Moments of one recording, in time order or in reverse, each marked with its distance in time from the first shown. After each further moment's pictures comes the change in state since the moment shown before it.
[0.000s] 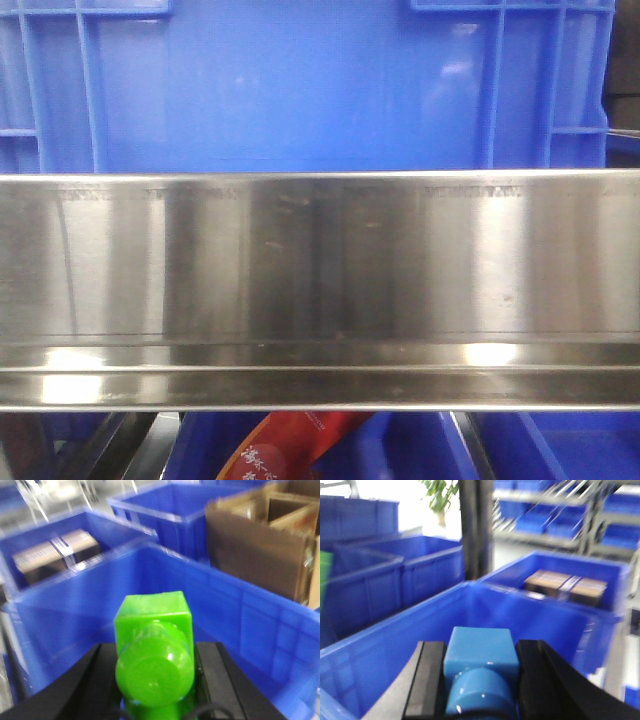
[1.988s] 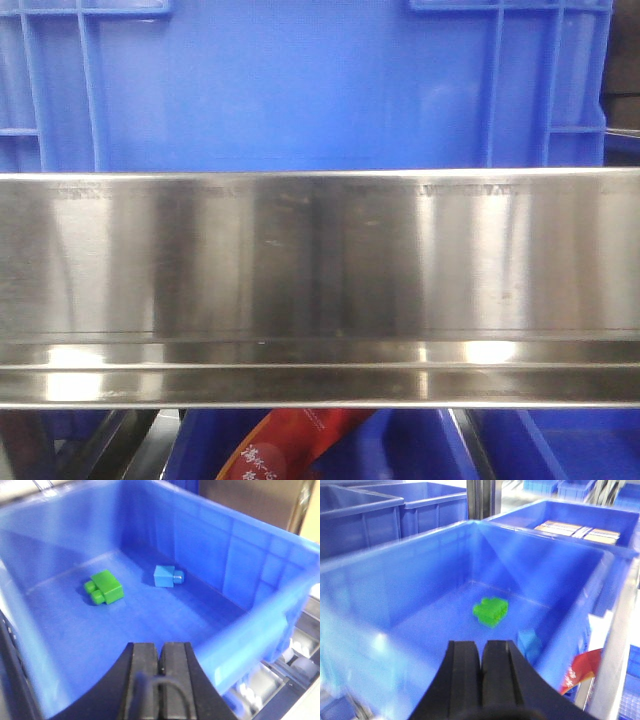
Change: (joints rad) left arm 0.000 -0.310 0.424 -0.034 -0.062 -0.043; right arm 0.010 -0.356 0.524 -0.020 -0.127 -0.004
